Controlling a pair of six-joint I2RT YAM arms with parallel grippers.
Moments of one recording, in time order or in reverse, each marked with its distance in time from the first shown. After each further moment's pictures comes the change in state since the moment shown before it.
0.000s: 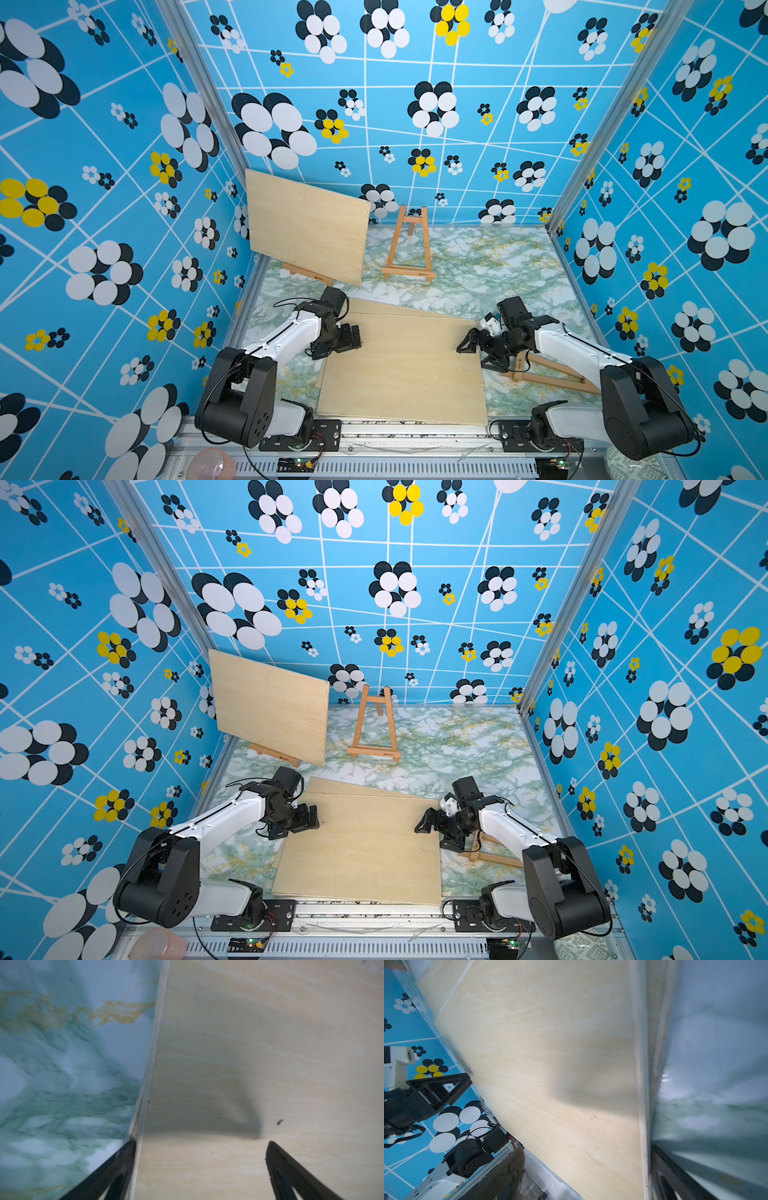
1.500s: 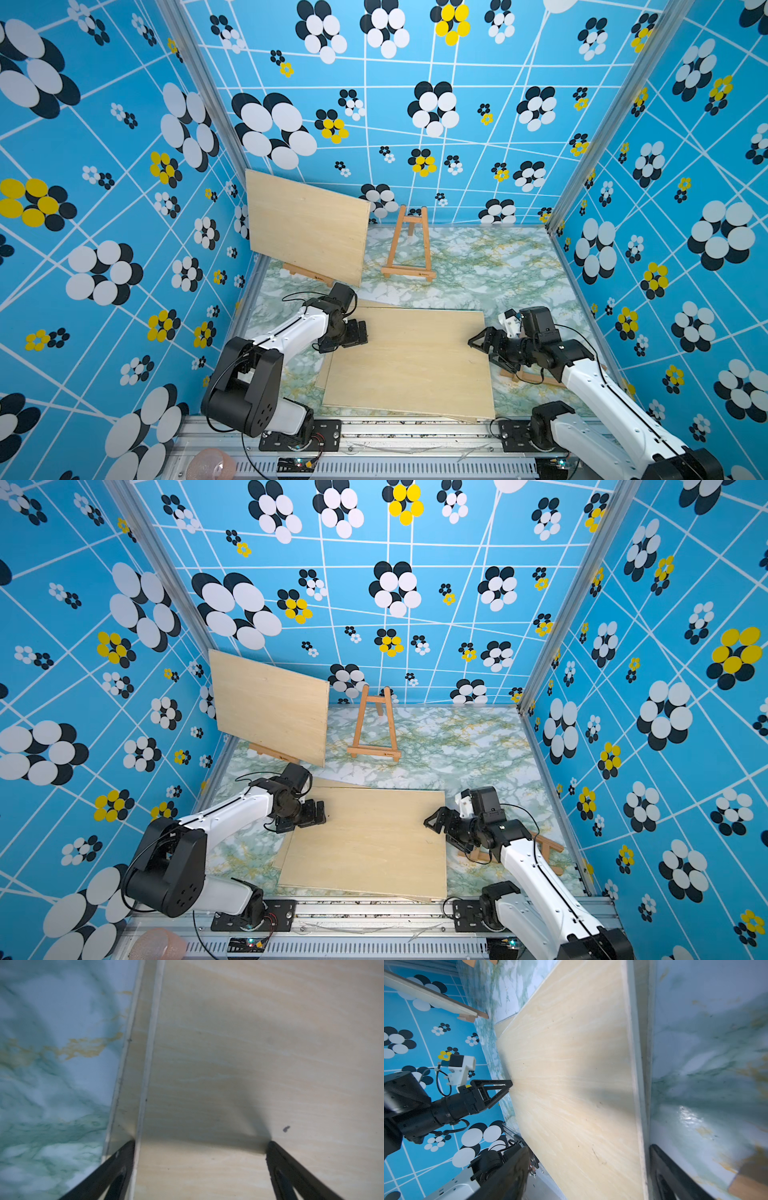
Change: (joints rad) left arm -0.044 0.064 0.042 0.069 -0.006 -0.011; right arm -0.028 -0.437 -0.099 0.029 0.041 0.160
